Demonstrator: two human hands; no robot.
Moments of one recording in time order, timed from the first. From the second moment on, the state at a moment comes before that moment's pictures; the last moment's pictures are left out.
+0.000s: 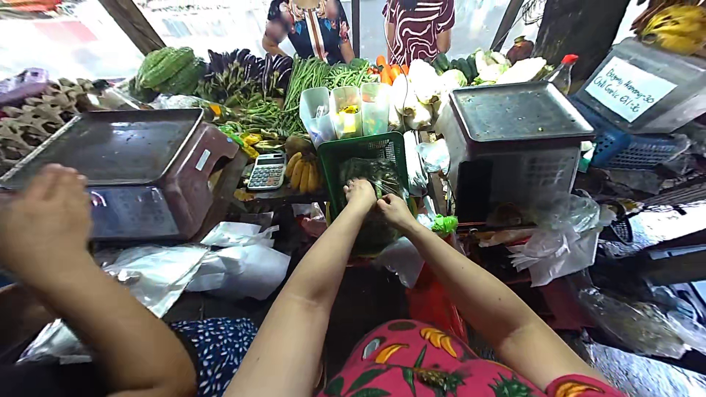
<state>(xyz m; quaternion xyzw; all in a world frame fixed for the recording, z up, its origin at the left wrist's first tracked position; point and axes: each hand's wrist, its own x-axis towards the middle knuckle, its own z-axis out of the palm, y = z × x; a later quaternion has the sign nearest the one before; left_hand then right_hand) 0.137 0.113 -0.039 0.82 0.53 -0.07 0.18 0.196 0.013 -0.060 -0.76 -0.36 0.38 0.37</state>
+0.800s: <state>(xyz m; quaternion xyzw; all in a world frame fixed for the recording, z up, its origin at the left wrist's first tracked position) 0.141 0.144 -0.027 0.48 0.52 0.17 0.69 0.181 -0.010 -0.088 -0.55 -0.29 0.61 0.50</state>
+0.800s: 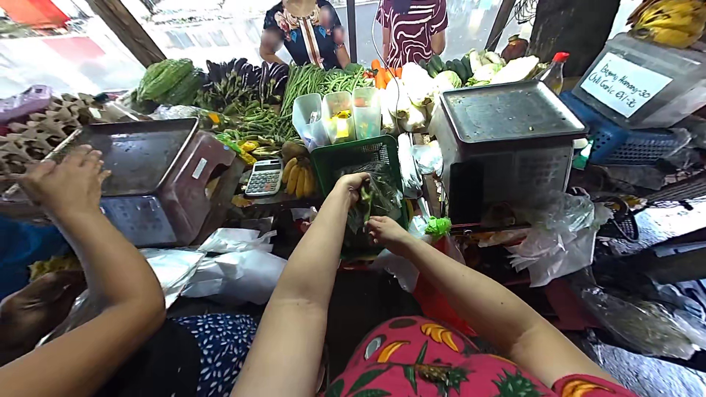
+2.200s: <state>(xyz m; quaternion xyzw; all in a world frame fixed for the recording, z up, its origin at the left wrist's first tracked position) 0.053 0.004 -0.034 0.30 0.26 0.45 0.80 0.163 -0.113 -0.073 -0.48 -0.23 0.53 0.66</state>
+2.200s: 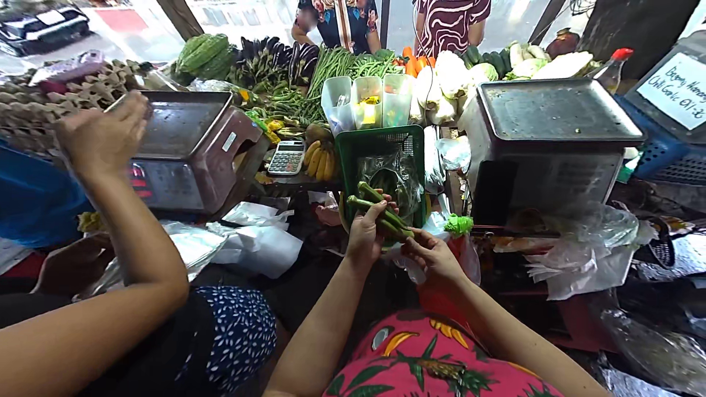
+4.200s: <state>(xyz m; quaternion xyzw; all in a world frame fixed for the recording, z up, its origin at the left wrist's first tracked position) 0.020 -0.027 -0.054 0.35 0.21 0.39 0.83 0.182 -0.119 -0.087 -0.44 -0.76 -0.07 0.47</state>
